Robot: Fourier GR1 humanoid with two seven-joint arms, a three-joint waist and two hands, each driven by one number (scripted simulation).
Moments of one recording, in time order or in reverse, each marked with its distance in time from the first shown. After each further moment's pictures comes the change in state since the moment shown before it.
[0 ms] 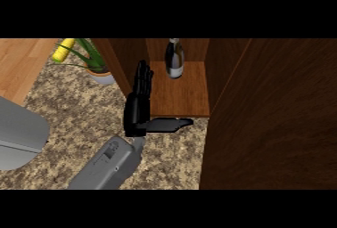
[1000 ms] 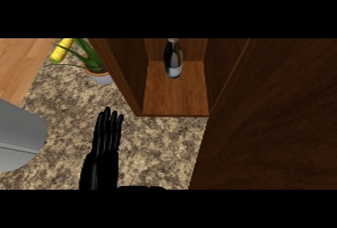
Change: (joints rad) left arm 0.506 0.203 -0.147 -0.587 -0.108 0.064 0.016; right arm 0.030 -0.147 0.186 0.003 -0.002 0.168 0.052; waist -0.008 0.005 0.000
